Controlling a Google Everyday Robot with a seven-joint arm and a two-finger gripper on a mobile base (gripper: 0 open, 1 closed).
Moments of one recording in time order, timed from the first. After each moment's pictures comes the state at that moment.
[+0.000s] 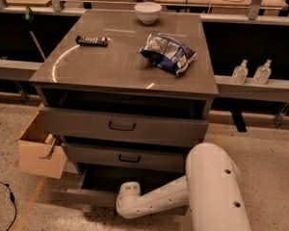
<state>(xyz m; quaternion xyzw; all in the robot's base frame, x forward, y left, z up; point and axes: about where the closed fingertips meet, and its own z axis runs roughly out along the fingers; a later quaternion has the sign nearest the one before) 0.518 0.108 0.190 -0.68 0.71 0.00 0.17</state>
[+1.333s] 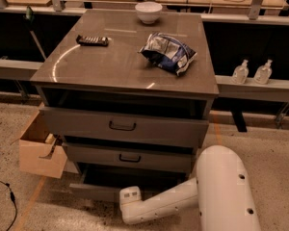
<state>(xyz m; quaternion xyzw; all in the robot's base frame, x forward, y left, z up) 0.537 0.077 0.216 -0.66 0.72 -0.09 0.20</state>
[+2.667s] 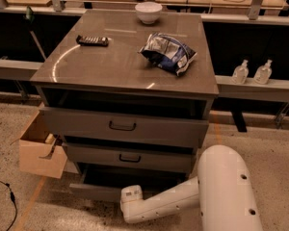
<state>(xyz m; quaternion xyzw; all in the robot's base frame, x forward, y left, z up) 0.530 0.077 0.216 -0.66 0.72 -0.07 0.20</state>
